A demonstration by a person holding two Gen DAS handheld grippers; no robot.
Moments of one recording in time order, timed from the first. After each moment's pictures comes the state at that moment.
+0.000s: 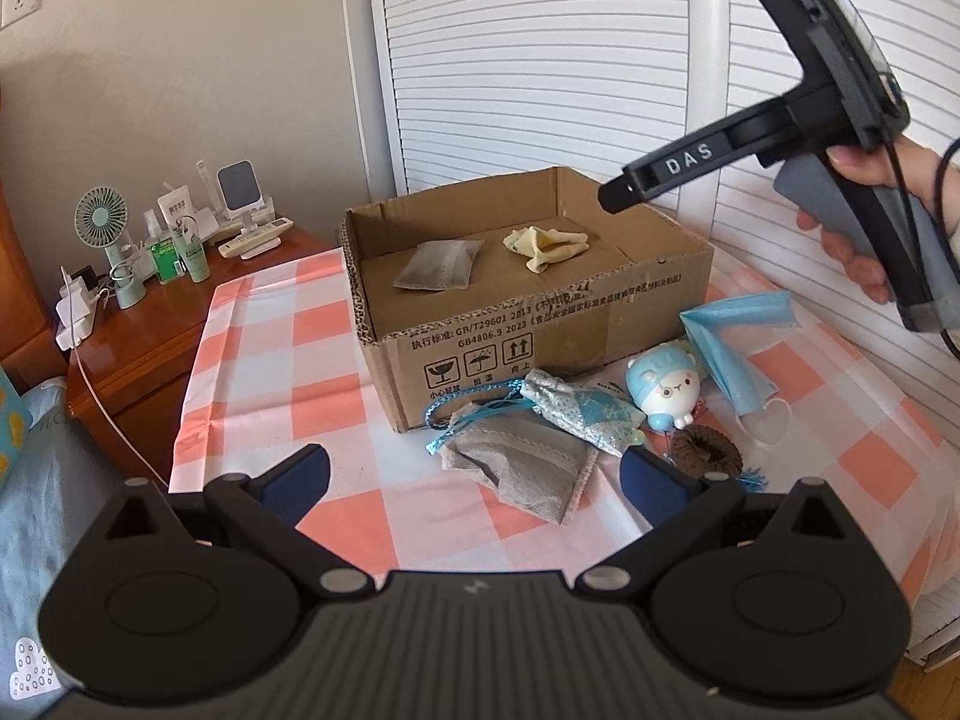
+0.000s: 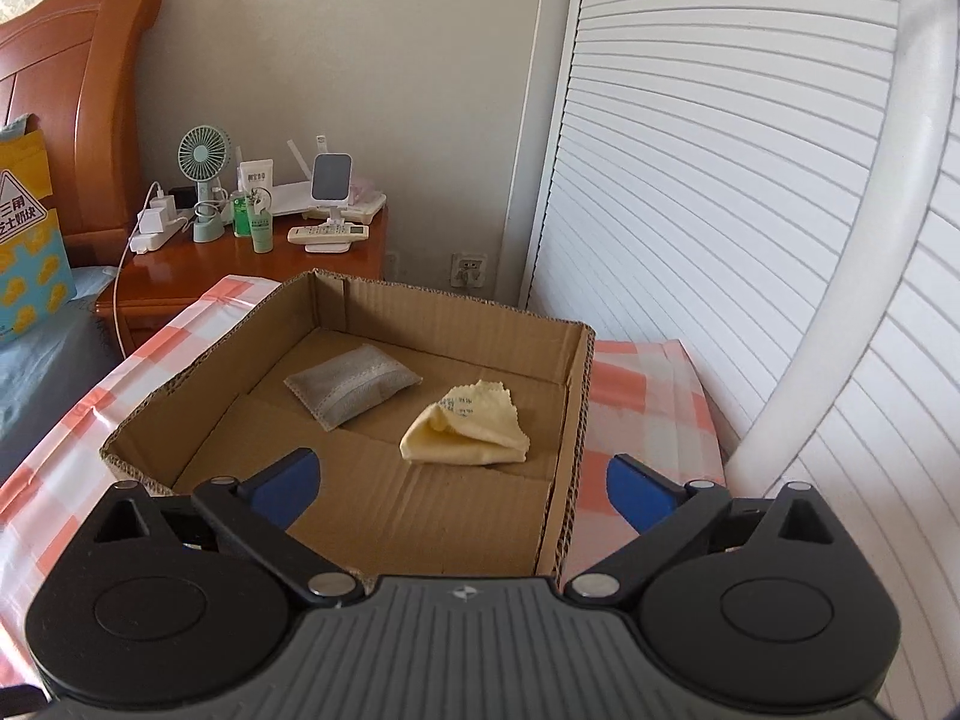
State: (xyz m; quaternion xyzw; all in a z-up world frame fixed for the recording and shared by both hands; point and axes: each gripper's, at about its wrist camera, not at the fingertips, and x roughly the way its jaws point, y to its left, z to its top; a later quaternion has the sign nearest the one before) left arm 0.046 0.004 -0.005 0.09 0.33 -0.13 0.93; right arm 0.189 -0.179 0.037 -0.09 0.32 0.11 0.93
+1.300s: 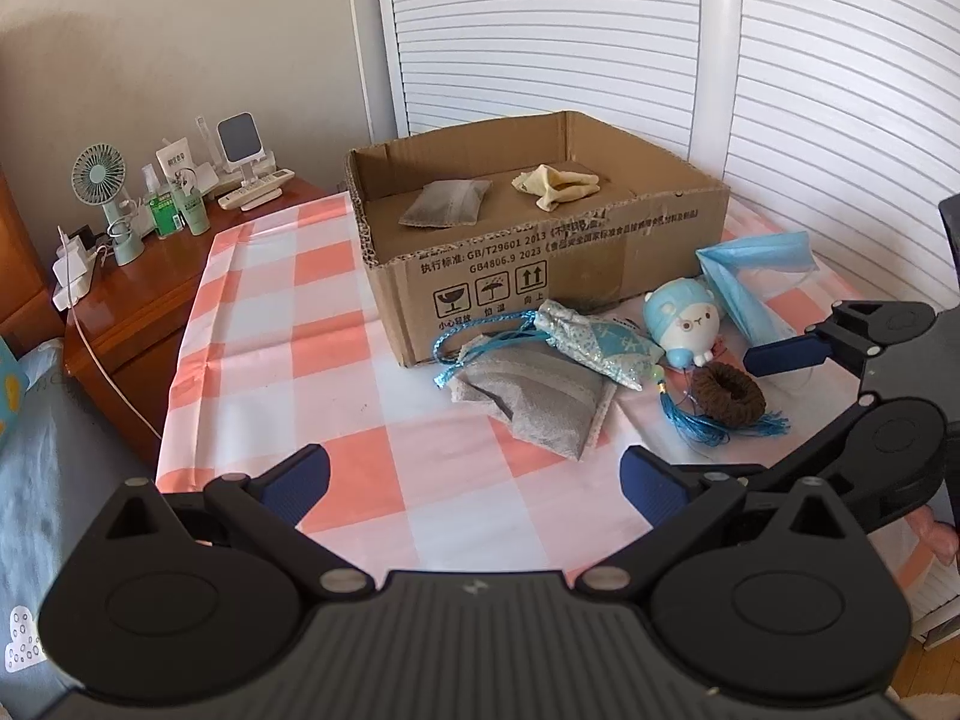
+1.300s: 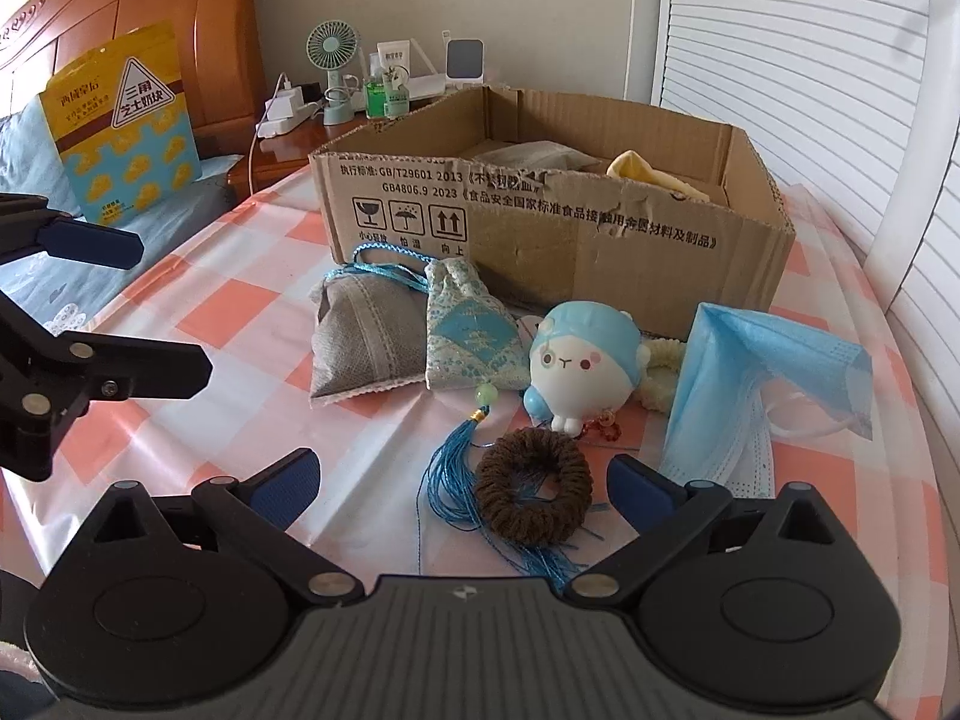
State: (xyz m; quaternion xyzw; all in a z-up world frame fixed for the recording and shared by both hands) left arm 0.047 0.012 -0.028 0.09 0.36 -0.12 0.92; right arm 0.066 -0.144 -0.063 -0.08 0.39 0.20 0.89
